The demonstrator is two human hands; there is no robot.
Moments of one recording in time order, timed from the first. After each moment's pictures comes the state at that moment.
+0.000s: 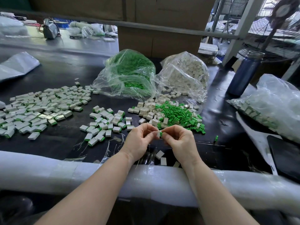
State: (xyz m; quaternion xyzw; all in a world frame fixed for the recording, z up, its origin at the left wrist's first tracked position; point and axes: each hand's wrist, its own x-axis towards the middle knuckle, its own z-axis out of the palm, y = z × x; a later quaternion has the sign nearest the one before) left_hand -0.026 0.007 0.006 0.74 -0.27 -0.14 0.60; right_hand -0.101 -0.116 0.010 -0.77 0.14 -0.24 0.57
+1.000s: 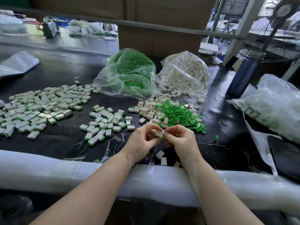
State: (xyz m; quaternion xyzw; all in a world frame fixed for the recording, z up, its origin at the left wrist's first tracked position) left_hand -0.032 0.007 0.012 0.73 -0.32 -0.16 0.58; right_hand -0.098 -0.118 0.011 -0.71 0.17 -0.21 0.65
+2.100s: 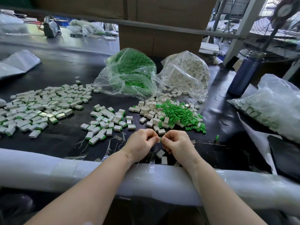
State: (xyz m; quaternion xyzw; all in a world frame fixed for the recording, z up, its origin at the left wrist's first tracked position) left_hand -0.027 0.010 0.009 0.82 -0.32 -0.15 0.44; right_hand -0.100 -0.116 0.009 -0.82 0.16 -0.12 0.54
